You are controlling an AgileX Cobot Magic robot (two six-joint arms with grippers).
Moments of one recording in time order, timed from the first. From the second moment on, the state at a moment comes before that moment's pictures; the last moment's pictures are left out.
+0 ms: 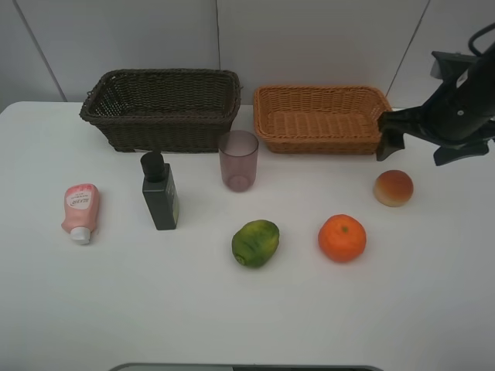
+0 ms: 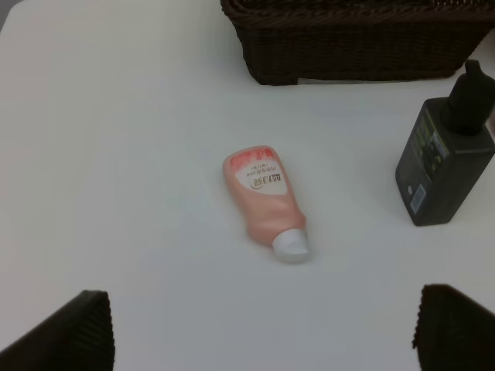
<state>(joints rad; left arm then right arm) -0.07 -0.01 -0.50 0.02 1.06 -0.01 0.13 1.58 -0.97 -0.09 0.72 0.21</state>
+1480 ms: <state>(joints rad) -0.07 -0.01 -0.50 0.02 1.06 -0.01 0.07 1.89 -1.00 -0.10 0.50 0.10</state>
